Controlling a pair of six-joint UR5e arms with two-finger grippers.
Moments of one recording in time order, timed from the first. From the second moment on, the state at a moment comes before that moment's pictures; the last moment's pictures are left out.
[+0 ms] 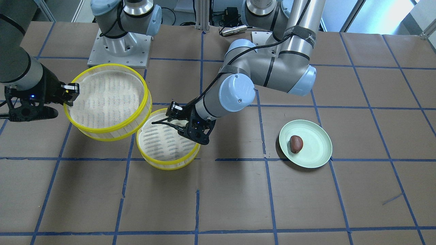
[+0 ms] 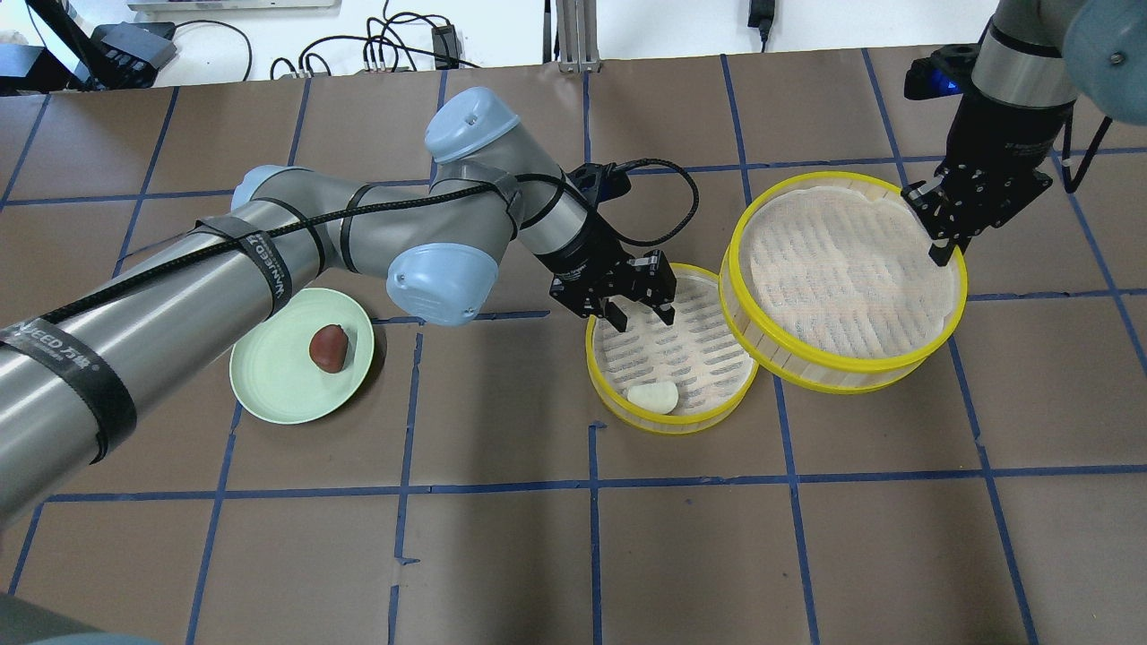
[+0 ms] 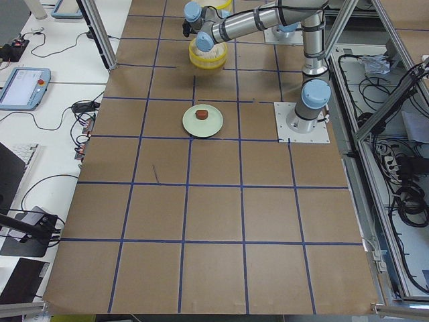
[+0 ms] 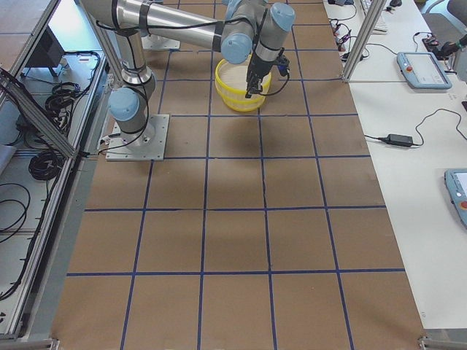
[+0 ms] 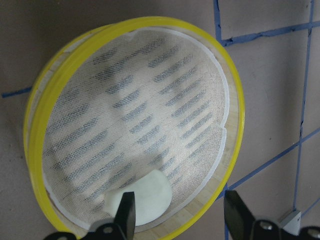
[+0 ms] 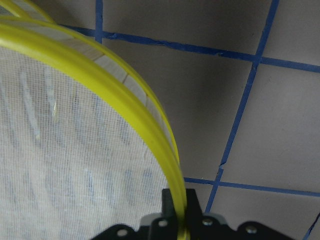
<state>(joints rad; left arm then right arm) -1.87 -1.97 -1.71 -1.10 1.01 -0.08 1.38 -1.44 1.58 -1.46 -1.67 -0.34</state>
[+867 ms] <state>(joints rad) -1.55 -1.92 -1.77 -1.13 1.55 0.16 1.55 -1.39 1.64 -1.59 -1.61 -0.09</state>
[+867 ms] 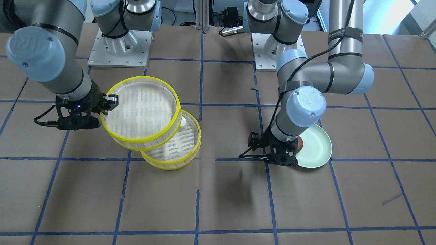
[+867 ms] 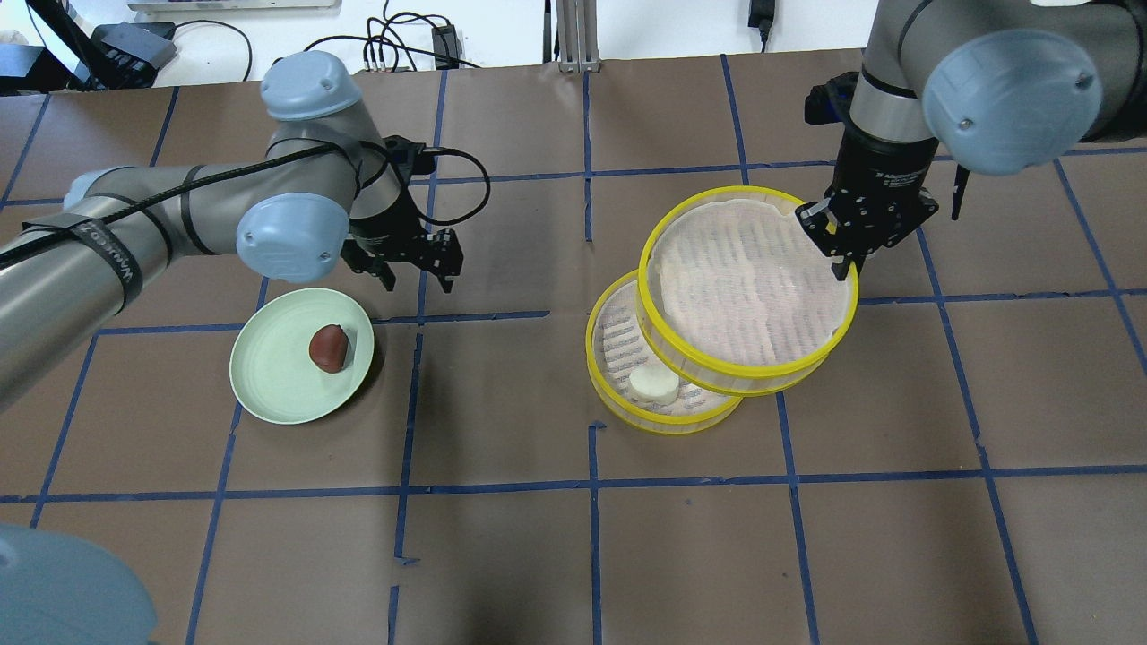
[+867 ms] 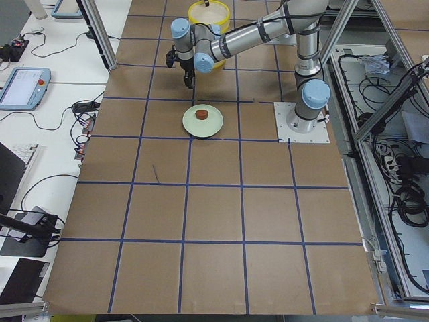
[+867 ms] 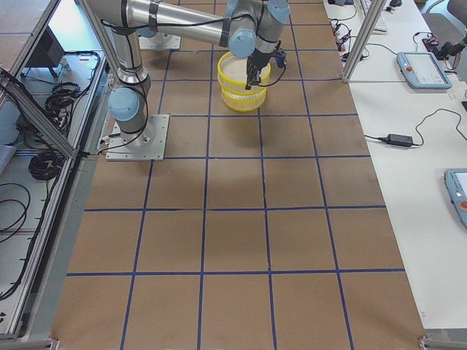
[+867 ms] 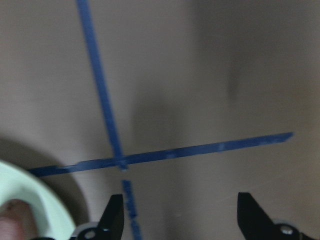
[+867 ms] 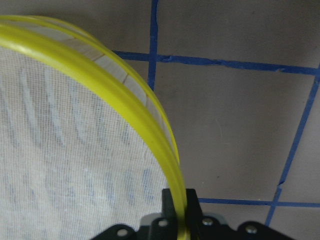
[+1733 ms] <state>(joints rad) -1.39 -1.93 -1.92 -1.09 1.64 0.37 1.63 -1.32 1.74 -1.76 -1.60 0.09</state>
